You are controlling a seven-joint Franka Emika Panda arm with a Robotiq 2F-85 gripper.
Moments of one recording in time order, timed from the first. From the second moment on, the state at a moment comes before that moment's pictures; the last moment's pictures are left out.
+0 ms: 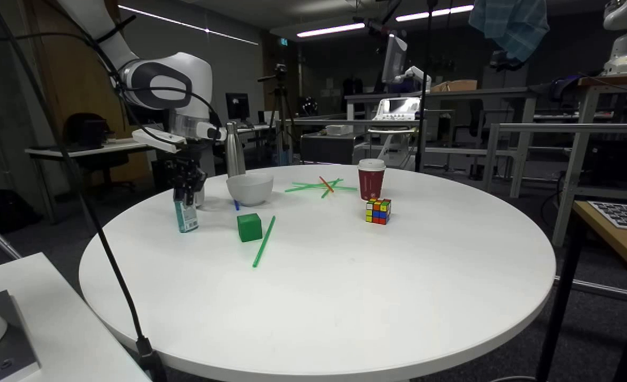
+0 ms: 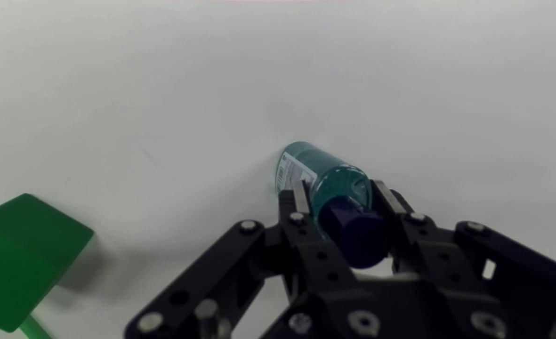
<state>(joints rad) 0.11 0.09 0.05 -2.51 0.26 2.47 -0.21</state>
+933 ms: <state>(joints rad) 0.11 0.07 0.06 -2.48 0.25 2.49 -0.21</state>
